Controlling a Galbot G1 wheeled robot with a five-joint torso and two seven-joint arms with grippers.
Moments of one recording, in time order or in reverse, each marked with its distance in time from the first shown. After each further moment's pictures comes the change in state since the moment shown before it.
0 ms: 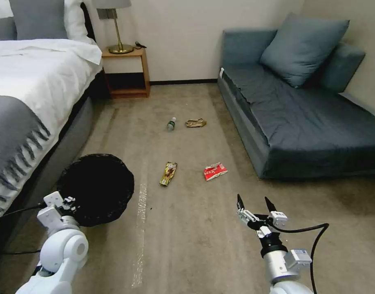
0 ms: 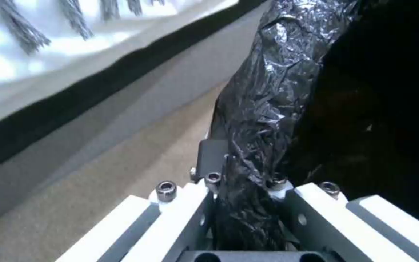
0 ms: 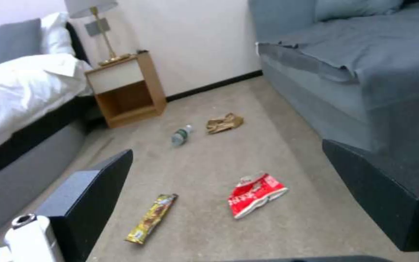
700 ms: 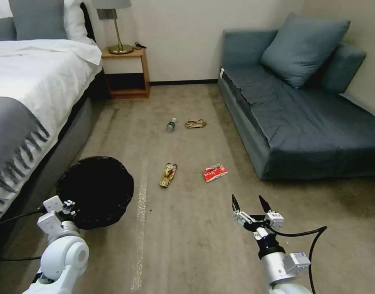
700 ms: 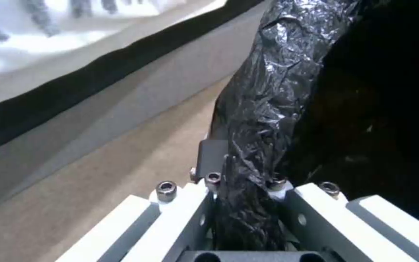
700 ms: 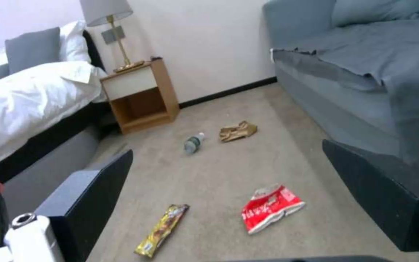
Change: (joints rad) left arm 0.022 -0.012 0.005 0.006 -0.002 -0.055 0.036; right arm -0.007 0.003 0.009 -0.018 0.013 0.049 -0.063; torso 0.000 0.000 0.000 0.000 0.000
